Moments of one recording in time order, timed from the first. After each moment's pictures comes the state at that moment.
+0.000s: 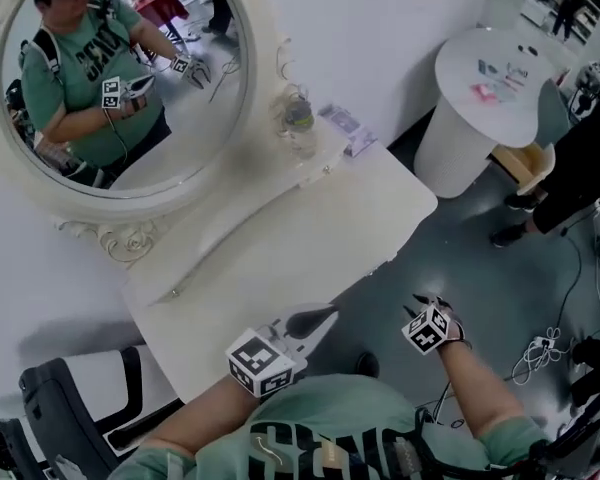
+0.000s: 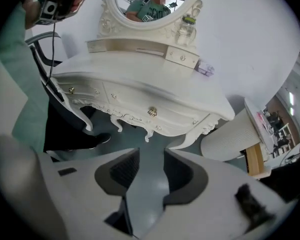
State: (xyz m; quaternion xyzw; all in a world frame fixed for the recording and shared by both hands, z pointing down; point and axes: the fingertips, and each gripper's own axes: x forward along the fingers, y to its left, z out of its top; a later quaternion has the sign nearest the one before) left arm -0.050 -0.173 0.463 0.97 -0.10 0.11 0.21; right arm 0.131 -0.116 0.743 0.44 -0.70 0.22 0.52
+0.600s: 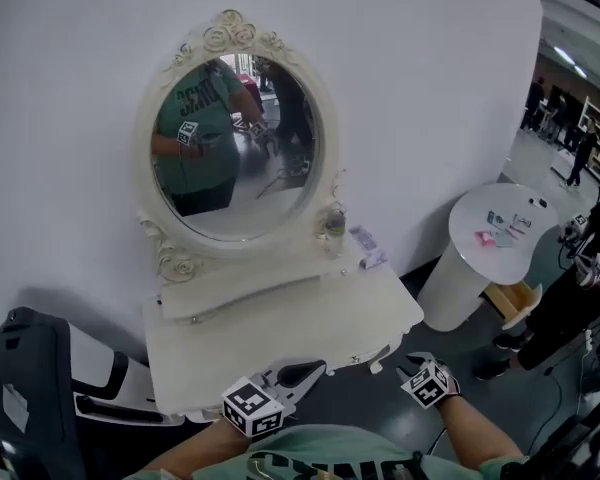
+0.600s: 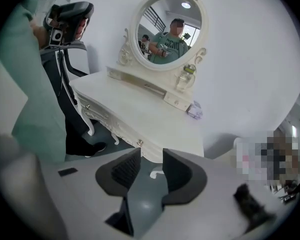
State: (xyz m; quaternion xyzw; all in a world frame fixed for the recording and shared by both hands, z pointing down) left arm -0.072 -0.116 0.359 0.97 -0.21 0.01 0.13; right arm 0.152 -0.143 0.586 0.41 -0.77 0.08 0.48
